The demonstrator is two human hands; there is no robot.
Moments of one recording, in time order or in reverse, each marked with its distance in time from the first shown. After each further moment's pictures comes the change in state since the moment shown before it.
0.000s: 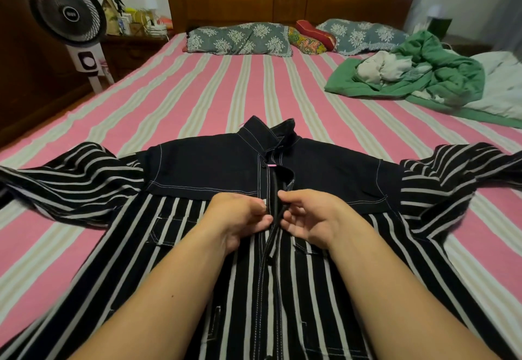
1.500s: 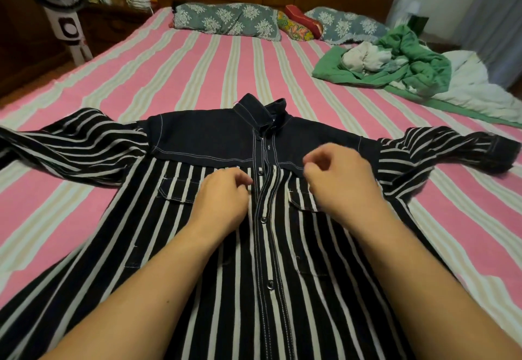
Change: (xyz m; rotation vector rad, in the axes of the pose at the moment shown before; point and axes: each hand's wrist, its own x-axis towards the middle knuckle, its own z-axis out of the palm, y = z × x) left_hand -0.042 -0.031 -0.040 0.829 0.146 0.540; right_hand -0.132 0.022 0.008 -0.986 0.585 -0.771
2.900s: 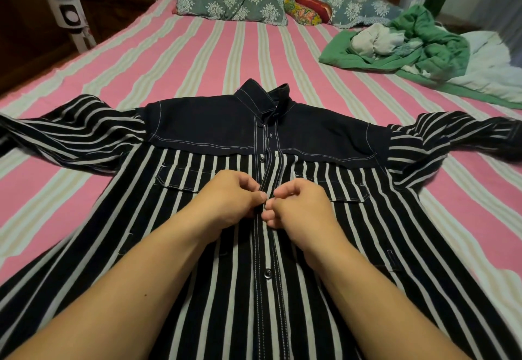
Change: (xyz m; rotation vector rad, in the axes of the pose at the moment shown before) left_hand -0.018 0.011 -0.002 -0.313 -0.309 -0.210; right_hand -0.033 0.019 0.065 0.622 -0.276 0.372
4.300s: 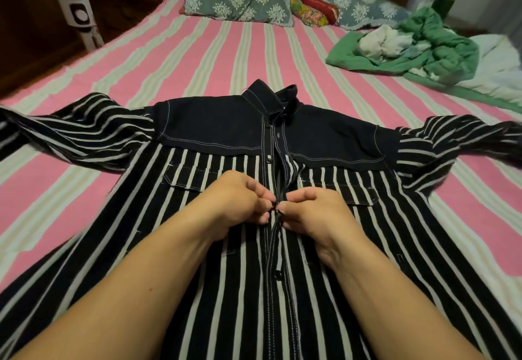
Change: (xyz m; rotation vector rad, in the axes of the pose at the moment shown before) left_hand -0.001 0.001 -0.006 -0.206 -0.119 -0.107; right_hand 0.012 0.006 -0.005 0.118 -0.006 0.125
